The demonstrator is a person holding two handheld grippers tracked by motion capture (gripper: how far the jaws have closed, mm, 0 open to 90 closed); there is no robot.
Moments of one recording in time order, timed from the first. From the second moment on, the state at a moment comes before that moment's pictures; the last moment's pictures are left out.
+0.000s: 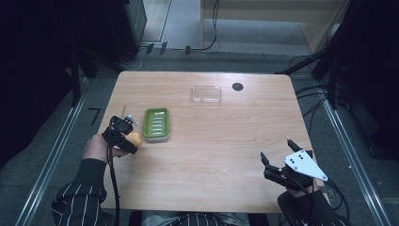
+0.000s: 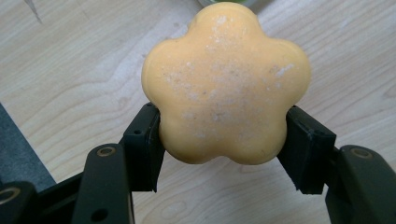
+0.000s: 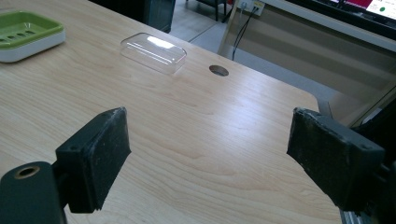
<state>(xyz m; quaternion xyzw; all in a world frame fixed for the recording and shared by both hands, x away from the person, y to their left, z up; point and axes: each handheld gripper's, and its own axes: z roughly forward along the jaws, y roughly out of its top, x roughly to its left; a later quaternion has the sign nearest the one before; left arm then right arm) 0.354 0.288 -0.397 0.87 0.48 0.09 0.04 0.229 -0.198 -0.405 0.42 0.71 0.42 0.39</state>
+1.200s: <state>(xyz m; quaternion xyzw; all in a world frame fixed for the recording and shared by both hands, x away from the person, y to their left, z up) 0.388 0.268 -0.378 0.89 0.45 0.10 0.05 0.229 -0.198 -0.405 0.42 0.70 0.42 0.39</state>
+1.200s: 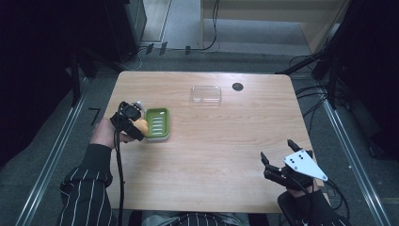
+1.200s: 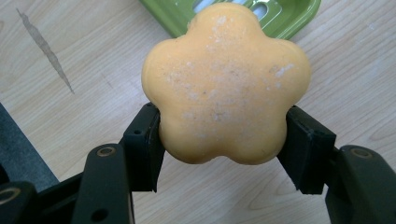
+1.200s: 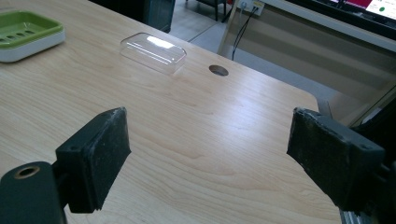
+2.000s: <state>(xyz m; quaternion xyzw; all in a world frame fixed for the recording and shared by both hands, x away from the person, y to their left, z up) 0.412 0.245 -0.375 0.90 0.43 0.11 0.05 0.229 -0.198 -0.406 0.42 0.71 0.42 0.39</state>
